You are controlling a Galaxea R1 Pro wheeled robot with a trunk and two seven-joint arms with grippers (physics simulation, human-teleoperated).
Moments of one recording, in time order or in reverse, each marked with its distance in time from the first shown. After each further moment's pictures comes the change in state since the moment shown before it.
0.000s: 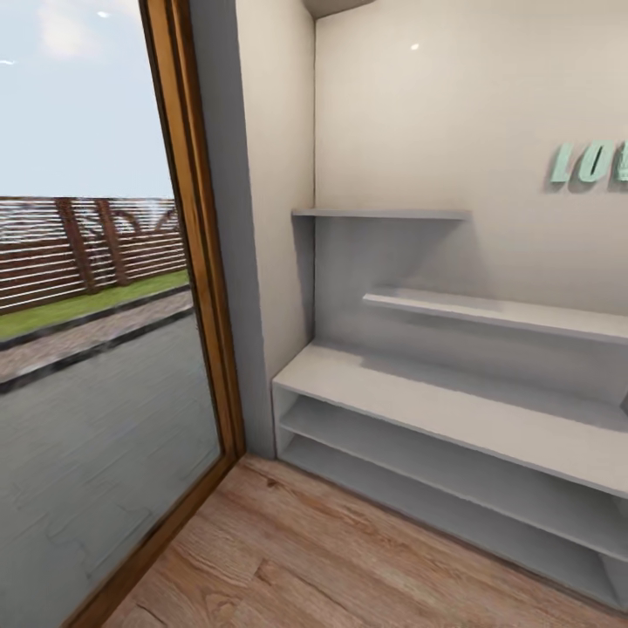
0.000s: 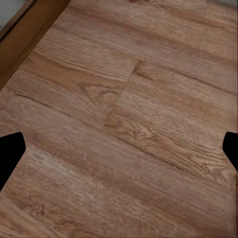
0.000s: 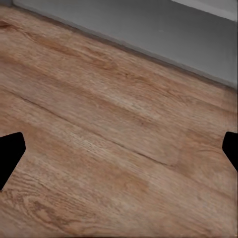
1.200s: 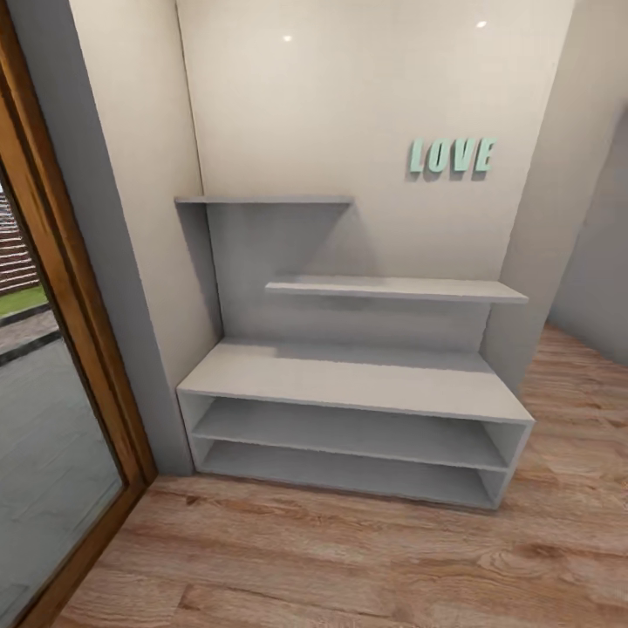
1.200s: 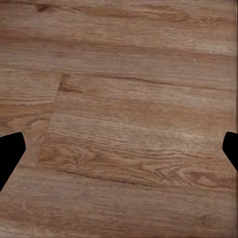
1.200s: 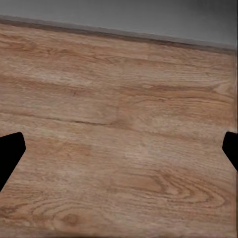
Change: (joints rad) left arm 0.000 0.000 0.001 0.006 0.000 0.002 0.000; right arm 0.000 -0.001 0.001 -0.001 0.000 0.000 0.000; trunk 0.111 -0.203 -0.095
